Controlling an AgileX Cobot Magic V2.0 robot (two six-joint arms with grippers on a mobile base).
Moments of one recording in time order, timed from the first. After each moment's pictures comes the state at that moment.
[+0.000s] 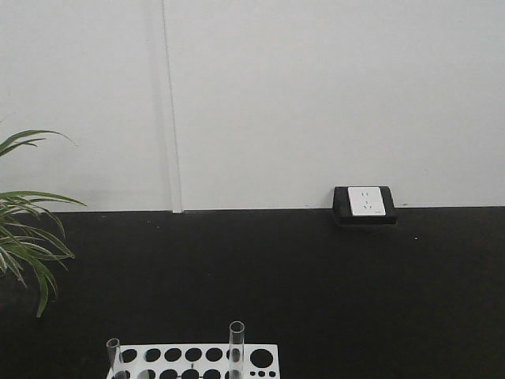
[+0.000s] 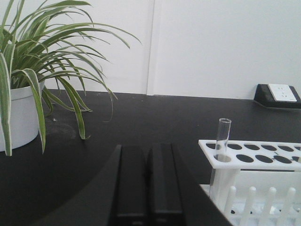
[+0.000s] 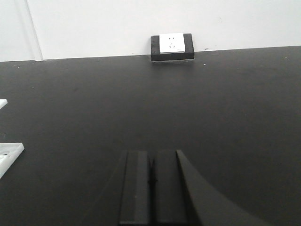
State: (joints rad) left arm -0.04 -0.01 0.03 0.05 0.07 -0.24; right arm 0.07 -0.01 0.03 -0.05 0.23 0.10
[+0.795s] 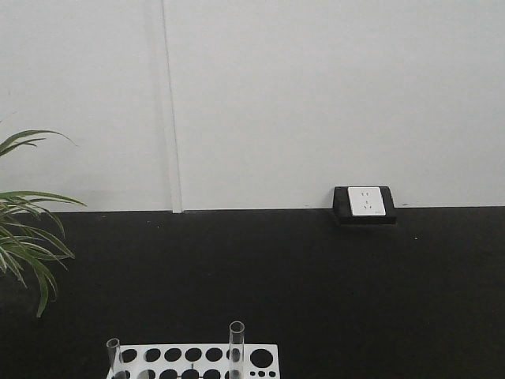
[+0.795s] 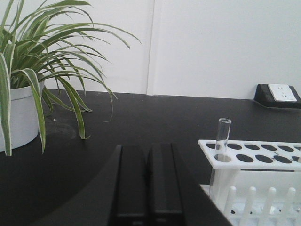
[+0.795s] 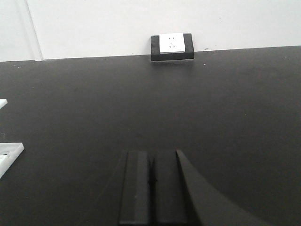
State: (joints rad) left arm -0.04 -0.01 0.03 0.05 0.07 -0.24; right arm 0.07 -0.01 0.03 -0.05 0.23 0.10
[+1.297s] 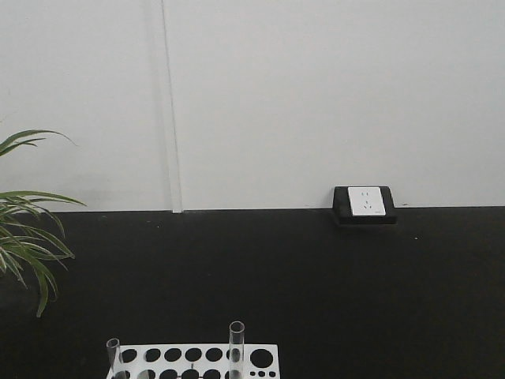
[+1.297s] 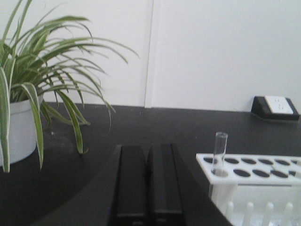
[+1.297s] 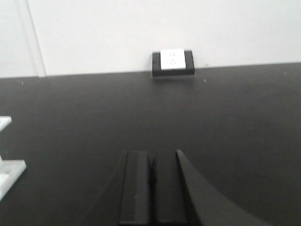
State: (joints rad) left arm -0.04 -0.01 0.03 0.05 -0.01 -0.24; right arm 0.07 -0.01 0.03 -0.05 0.15 0.10
